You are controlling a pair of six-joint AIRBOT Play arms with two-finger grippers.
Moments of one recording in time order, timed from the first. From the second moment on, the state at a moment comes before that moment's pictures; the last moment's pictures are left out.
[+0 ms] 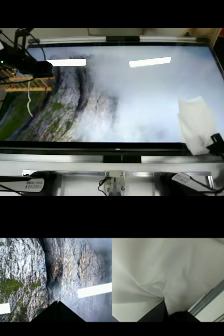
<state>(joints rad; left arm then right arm) -0.07 -1.50 1.89 1.33 -1.52 -1.48 -1.04 -1.29 0.85 -1.40 1.27 1.59</state>
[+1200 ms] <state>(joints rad) -0.30 -1.55 1.75 1.53 -1.59 -1.50 -0.28 -1.14 1.22 -1.46 1.36 1.46</state>
